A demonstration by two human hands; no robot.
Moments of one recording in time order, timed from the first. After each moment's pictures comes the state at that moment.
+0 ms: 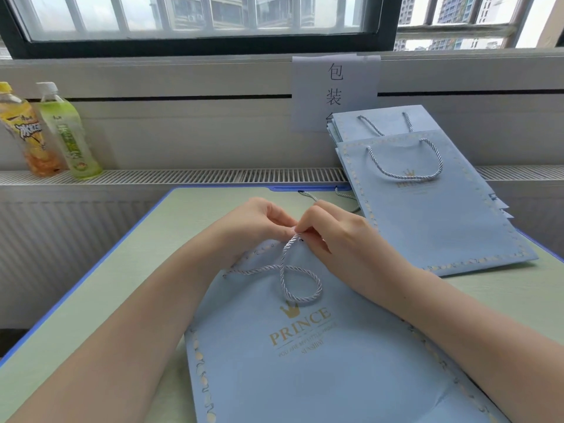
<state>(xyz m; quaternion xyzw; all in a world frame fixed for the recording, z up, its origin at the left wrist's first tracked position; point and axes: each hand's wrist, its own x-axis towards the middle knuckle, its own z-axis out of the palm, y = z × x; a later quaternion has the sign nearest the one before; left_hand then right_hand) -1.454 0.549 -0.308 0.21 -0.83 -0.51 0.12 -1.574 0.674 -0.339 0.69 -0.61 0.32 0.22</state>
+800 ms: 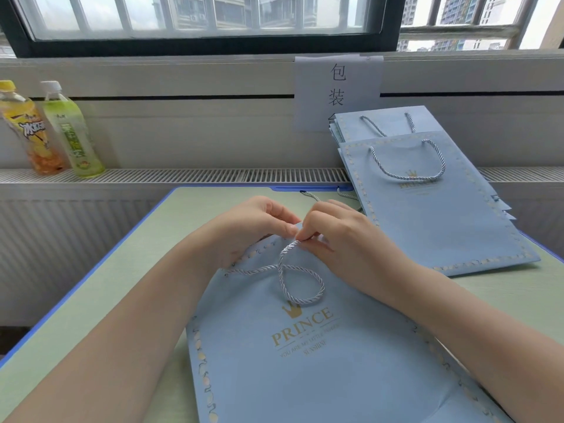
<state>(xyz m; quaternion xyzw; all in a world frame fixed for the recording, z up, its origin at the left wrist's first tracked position) -1.453 0.543 -0.305 0.22 -0.79 -0.57 0.09 -1.576 0.672 -0.337 0.70 -0.61 0.32 0.20</state>
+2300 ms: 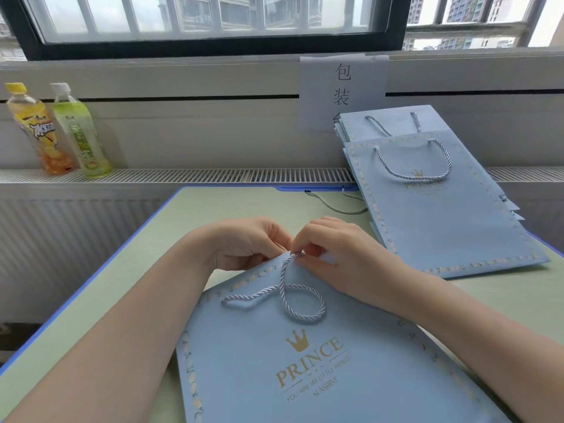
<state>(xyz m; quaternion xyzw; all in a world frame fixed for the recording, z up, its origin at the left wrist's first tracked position) -1.451 0.519 -0.323 0.16 -0.75 -0.63 -0.12 -1.565 0.676 -0.339 0.72 -0.60 0.32 0.09</state>
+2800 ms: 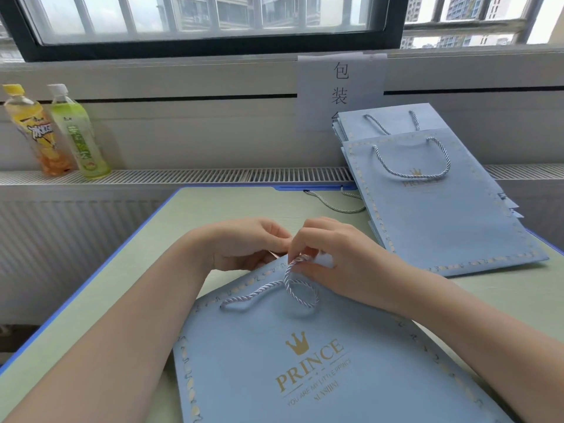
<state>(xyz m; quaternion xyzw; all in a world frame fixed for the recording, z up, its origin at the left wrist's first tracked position) -1.450 0.531 -0.316 0.18 -0.76 -0.61 -0.10 -1.565 0.678 -0.338 0.74 -0.59 0.32 0.05</state>
